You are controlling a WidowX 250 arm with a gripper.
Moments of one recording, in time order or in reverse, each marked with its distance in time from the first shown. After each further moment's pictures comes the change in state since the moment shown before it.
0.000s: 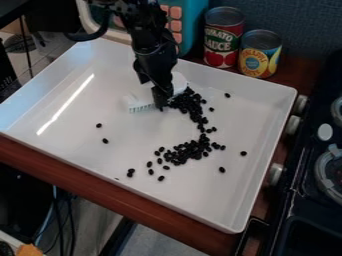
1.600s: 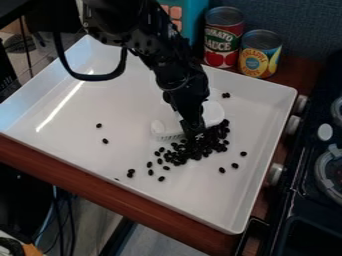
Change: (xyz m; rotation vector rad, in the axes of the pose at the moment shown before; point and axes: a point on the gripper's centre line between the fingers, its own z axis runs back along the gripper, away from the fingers) arm 0.011 -0.079 0.011 -0.076 -0.162 -0.164
